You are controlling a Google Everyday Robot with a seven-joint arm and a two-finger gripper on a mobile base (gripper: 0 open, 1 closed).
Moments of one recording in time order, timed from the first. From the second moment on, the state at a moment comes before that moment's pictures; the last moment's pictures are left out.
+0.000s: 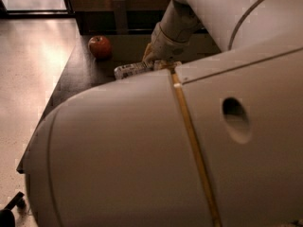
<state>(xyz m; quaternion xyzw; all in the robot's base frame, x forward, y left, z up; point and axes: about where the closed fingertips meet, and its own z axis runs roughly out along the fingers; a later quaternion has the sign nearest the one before) 0.637 -0.013 0.855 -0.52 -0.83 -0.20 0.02</state>
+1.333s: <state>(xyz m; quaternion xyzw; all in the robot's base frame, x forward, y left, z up) 0.675 -0.094 0.966 -0.31 -0.86 -0.37 -0.12</state>
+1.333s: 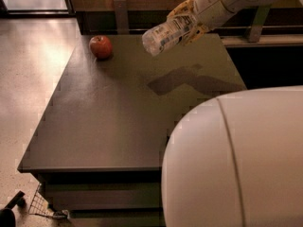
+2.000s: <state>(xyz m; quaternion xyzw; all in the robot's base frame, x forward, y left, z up) 0.691 -0.104 1.004 -0.11 -0.89 -0.41 -0.19</state>
